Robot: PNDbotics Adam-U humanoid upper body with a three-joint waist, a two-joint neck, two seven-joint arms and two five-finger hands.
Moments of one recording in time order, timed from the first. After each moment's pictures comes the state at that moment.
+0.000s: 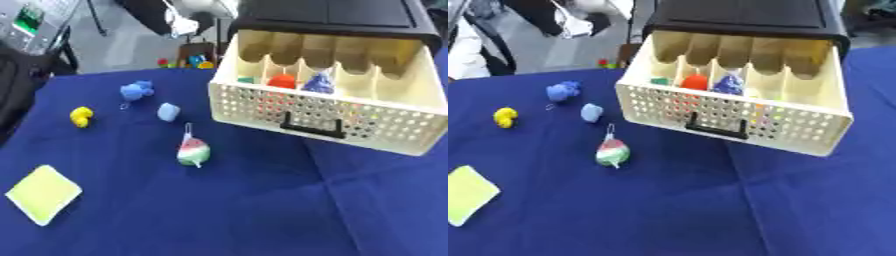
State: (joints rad) left arm -1.15 0.64 -0.31 -1.55 -0.40 -0.07 -0.76; right arm -0.49 -0.45 -0.17 -1.99 0.48 -0.38 -0.79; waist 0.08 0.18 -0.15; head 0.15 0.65
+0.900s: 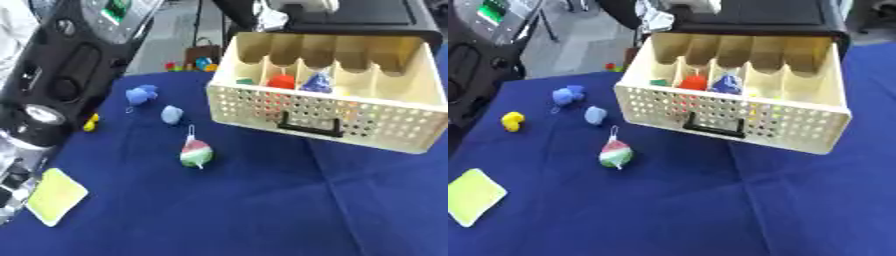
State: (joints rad) left arm -1.24 0.47 -0.36 -1.51 -0.38 -0.04 -0.72; right arm -0.51 -0.45 -0.16 -1.99 0.46 -0.38 -0.78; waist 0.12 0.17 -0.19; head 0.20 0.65
